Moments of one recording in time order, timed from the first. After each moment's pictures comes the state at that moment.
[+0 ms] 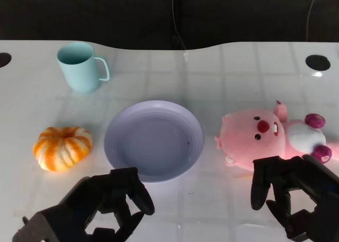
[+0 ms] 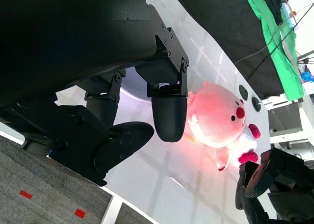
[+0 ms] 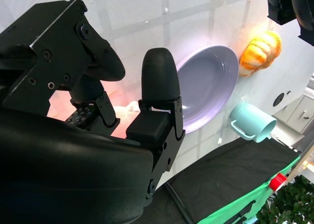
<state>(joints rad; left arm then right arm) 0.25 0.26 -0.13 -0.39 0.03 0.08 -0.34 0.13 -0.35 0.13 -0.36 -0.23 0.06 0.36</state>
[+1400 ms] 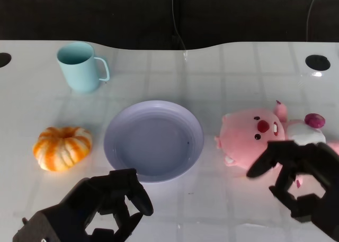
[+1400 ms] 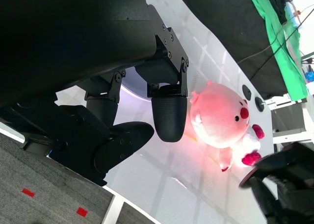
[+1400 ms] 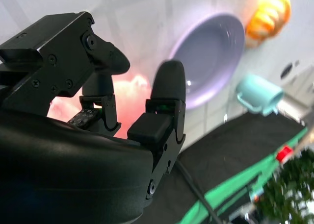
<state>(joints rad) 0.25 0.26 -0.13 -0.37 0.03 0.08 -0.34 0.11 -0.33 0.08 -0.37 -0.24 0.08 0.27</state>
